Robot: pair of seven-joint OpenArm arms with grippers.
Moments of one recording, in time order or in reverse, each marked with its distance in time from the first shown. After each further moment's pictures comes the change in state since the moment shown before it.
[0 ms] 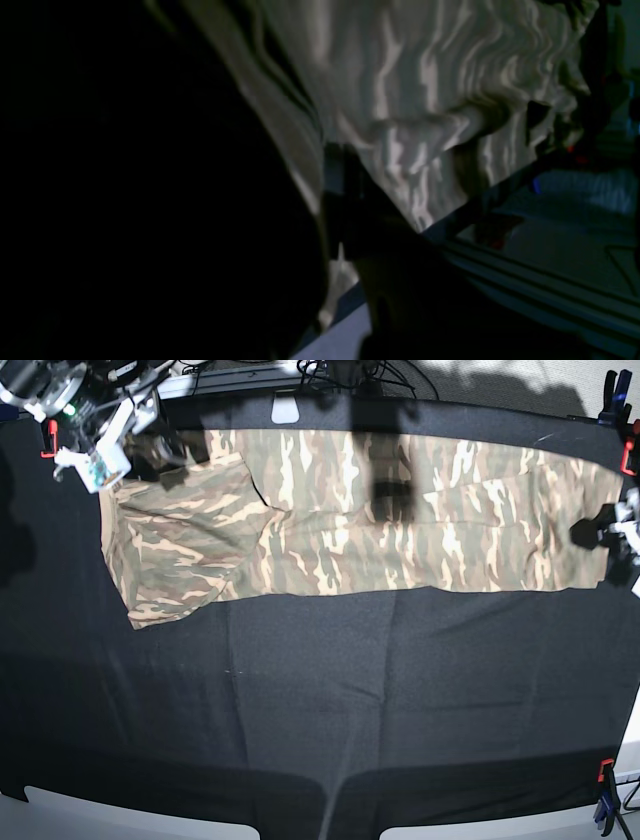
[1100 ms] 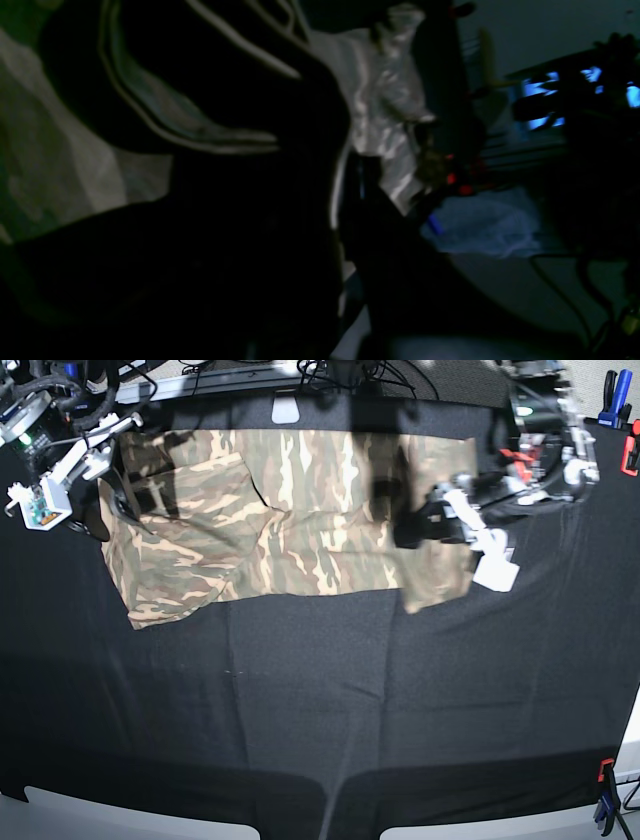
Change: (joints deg) left arm 9.3 39.7 -0.3 29.5 15.9 3.4 -5.4; right arm 8.5 -0.2 10.4 0.0 4.9 0.0 0.0
